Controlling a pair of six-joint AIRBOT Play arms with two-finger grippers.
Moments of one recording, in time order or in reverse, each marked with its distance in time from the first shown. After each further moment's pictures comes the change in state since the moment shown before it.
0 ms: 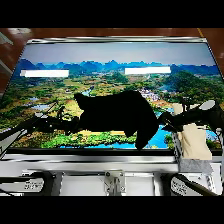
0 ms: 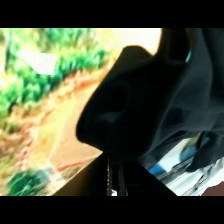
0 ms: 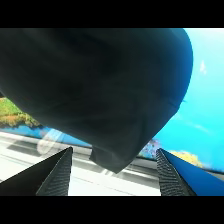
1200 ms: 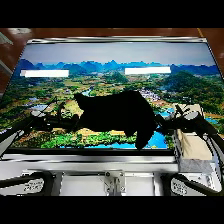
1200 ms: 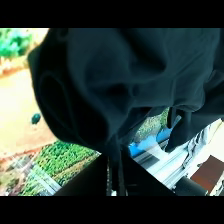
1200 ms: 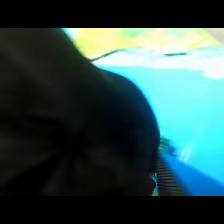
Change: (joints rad) left arm -0.003 0.078 0.011 -0.032 -0.082 0.055; right arm 0.095 -0.050 -0.195 0.077 -0.417 0.178
